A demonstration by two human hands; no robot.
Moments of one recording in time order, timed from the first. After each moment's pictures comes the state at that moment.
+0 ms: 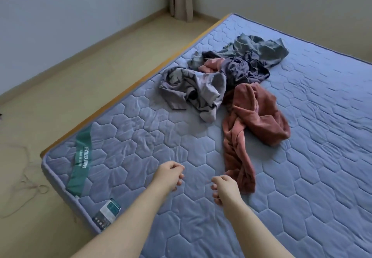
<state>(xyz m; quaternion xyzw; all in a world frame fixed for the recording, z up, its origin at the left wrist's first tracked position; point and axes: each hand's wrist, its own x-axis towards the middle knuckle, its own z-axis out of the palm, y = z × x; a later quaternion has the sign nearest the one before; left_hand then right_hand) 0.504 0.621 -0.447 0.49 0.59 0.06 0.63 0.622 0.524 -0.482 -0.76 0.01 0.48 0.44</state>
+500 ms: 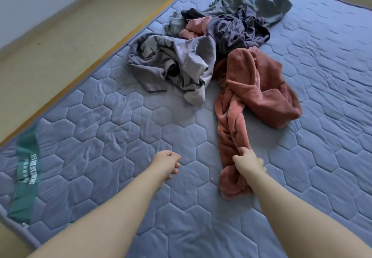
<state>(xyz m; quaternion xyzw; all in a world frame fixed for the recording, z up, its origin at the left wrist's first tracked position) 0.592 0.677 -0.571 0.48 0.61 -0.04 0.62 0.764 0.557 -0.606 -0.93 -0.12 0.34 0.12</state>
